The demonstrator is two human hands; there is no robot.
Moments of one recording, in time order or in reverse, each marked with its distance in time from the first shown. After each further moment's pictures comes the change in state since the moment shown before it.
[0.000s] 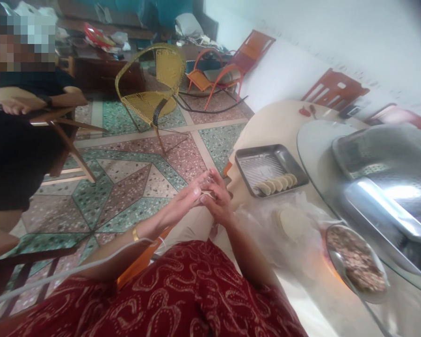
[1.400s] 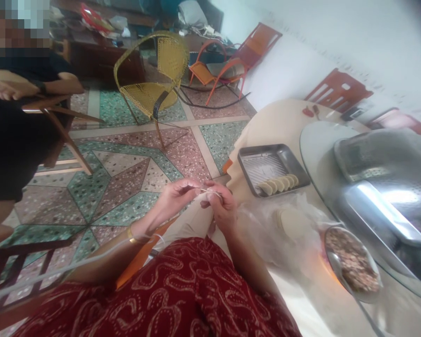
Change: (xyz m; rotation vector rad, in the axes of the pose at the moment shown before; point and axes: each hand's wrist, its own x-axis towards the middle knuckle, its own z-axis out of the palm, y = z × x) left_hand -0.006 0.001 -0.017 0.544 0.228 0.240; right_hand -0.009 -0.039 0.008 0.315 0.204 0.393
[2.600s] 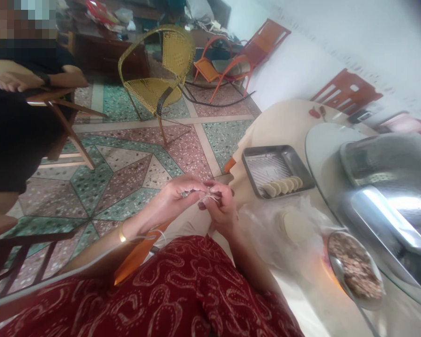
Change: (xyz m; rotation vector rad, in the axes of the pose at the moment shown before) left_hand -0.001 0.030 -0.015 0.316 -0.128 0.250; right_hand -0.003 -0.002 0.004 -0.014 -0.137 -0.055
